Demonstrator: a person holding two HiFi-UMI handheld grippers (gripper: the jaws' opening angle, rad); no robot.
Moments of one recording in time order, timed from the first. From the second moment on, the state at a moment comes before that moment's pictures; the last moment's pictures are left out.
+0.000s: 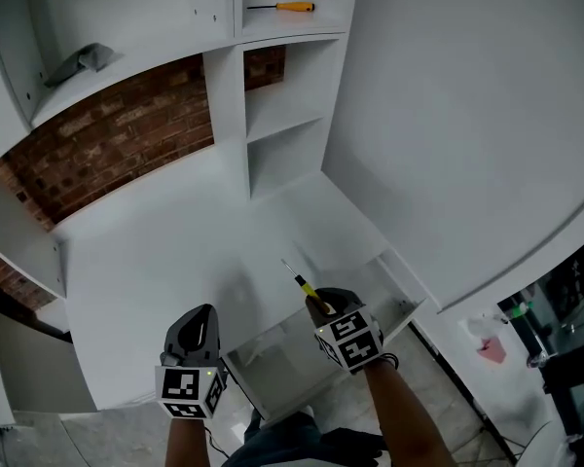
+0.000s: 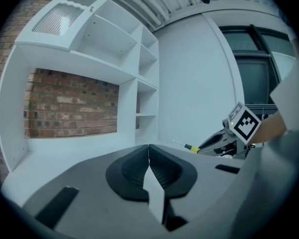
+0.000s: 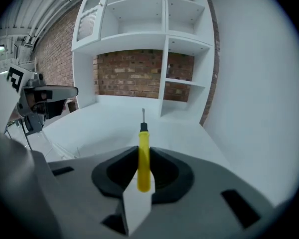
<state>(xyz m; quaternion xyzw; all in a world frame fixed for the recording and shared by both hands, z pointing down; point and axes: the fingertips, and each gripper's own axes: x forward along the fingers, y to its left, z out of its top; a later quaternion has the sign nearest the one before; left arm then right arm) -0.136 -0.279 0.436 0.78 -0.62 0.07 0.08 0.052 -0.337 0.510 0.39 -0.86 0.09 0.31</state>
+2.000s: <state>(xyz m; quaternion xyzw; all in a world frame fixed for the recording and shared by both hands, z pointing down) -0.155 -0.262 0.500 0.78 -0.60 0.17 0.12 0.091 -0.253 0.789 0.44 -0.57 0.51 0.47</state>
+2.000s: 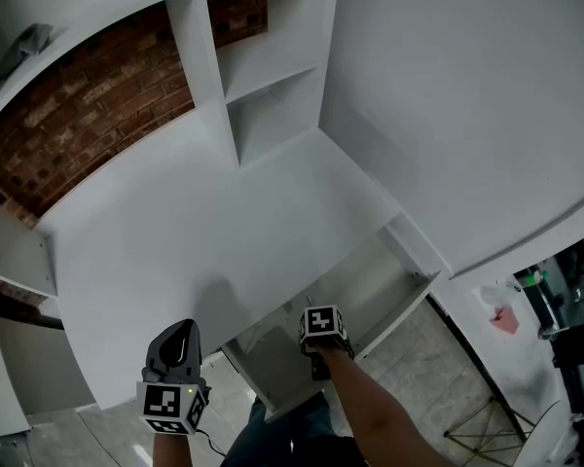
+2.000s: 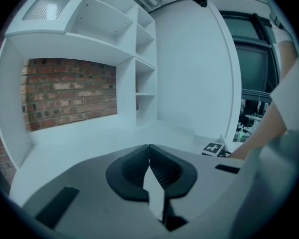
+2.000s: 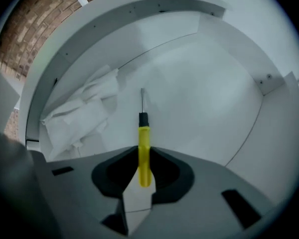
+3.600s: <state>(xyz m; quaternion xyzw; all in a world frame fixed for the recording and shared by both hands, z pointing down) -0.038 -0.282 0.359 0.83 -0.55 0.04 -0.01 0.152 -0.250 0.373 0.54 -0.83 -0.01 0.13</state>
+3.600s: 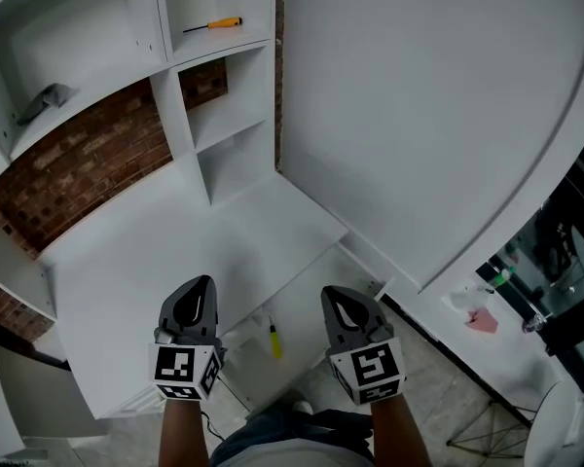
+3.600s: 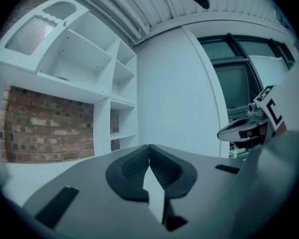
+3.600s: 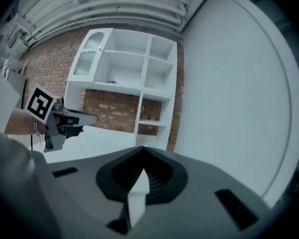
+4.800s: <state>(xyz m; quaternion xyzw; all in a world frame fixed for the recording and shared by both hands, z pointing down) -0.042 -0.264 0.239 0.82 -0.54 -0.03 -0.17 0.184 -0.248 0.242 0.59 -0.80 -0.10 0.02</state>
